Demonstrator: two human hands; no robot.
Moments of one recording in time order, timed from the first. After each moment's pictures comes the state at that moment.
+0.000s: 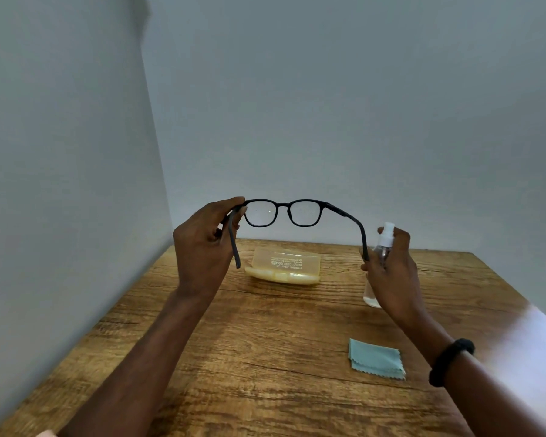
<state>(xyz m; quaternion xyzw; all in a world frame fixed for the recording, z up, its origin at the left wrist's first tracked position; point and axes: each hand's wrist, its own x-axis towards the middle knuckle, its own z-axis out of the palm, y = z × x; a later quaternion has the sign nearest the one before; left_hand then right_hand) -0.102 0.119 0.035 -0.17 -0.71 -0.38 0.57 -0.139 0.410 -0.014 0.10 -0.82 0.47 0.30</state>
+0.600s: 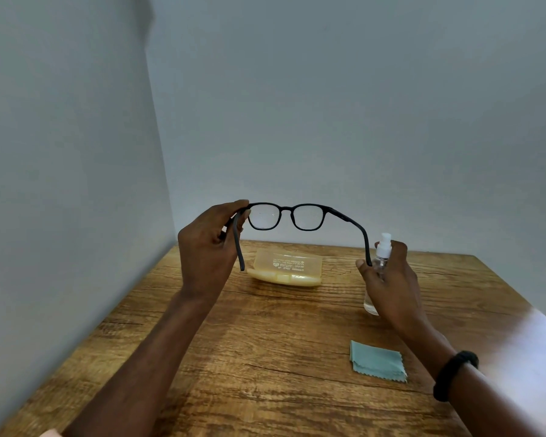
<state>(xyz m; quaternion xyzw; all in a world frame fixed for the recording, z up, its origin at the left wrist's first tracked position) -0.098 0.123 0.038 -0.18 -0.71 -0.38 0.56 -0.142 0.414 -0.030 0.09 -0.85 0.43 0.29</state>
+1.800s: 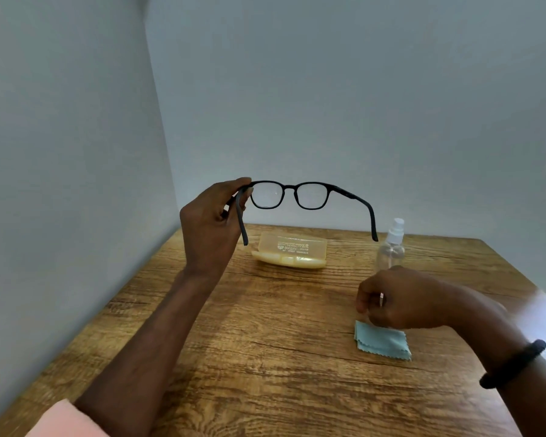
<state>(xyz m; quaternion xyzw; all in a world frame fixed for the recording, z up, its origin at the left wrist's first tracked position) -0.099 0.119 0.038 -0.17 -0.71 -0.37 0.58 -0.084 0.413 0.039 0.24 -0.96 0.05 -0.13</state>
